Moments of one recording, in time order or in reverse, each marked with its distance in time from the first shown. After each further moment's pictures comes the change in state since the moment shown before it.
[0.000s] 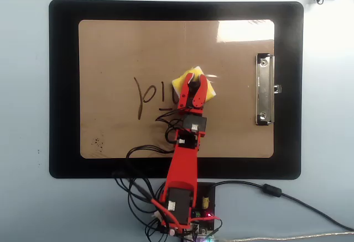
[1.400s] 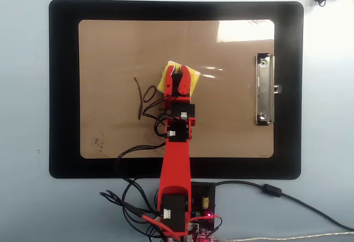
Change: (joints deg) arm -8.7 1.5 -9.7 23.3 -2.4
